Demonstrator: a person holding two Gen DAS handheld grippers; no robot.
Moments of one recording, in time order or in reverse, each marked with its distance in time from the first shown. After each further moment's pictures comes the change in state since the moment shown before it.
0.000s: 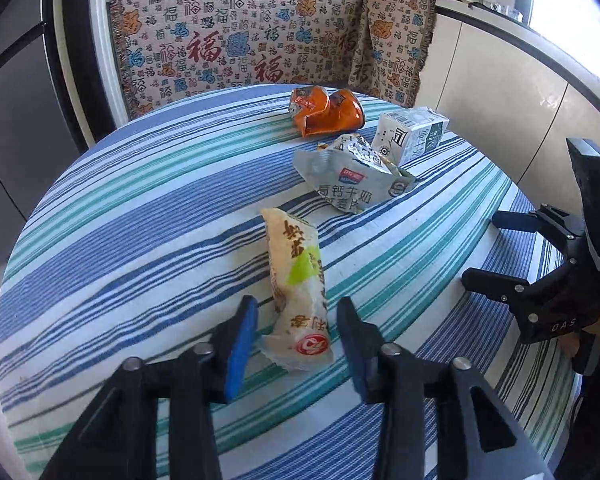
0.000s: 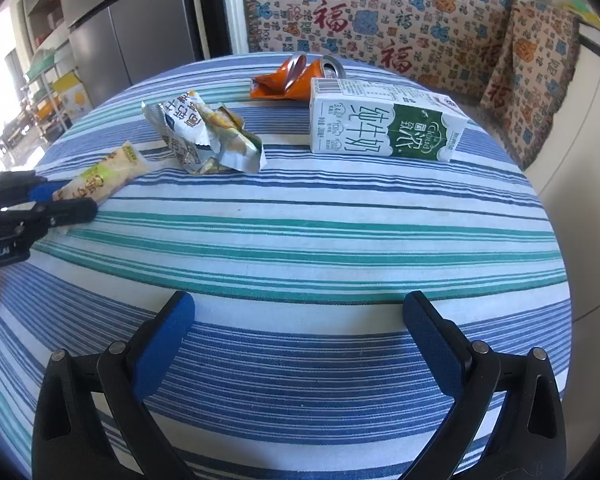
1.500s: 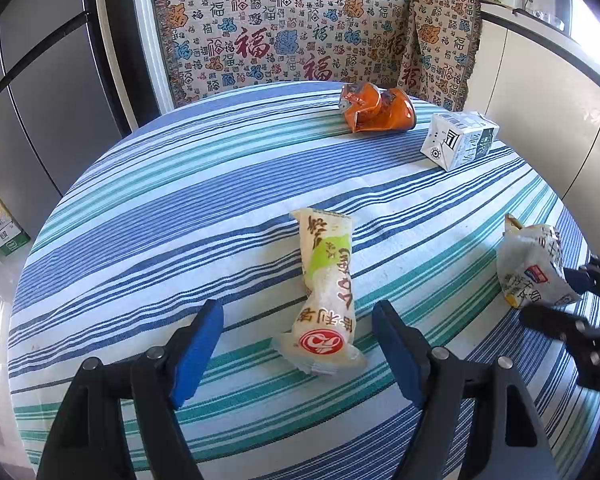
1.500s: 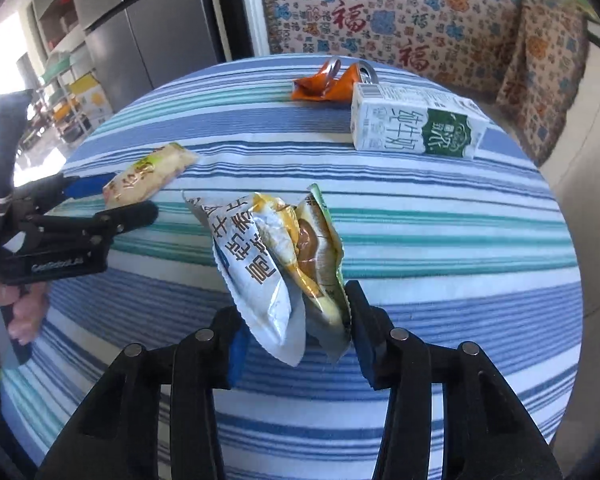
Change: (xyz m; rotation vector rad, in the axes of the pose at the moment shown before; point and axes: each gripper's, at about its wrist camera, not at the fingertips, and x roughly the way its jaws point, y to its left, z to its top) left arm 0.016 0.005 -0.009 -0.078 -0.004 0.148; right arm -0.021 0.020 -0.006 0.021 0.008 0.083
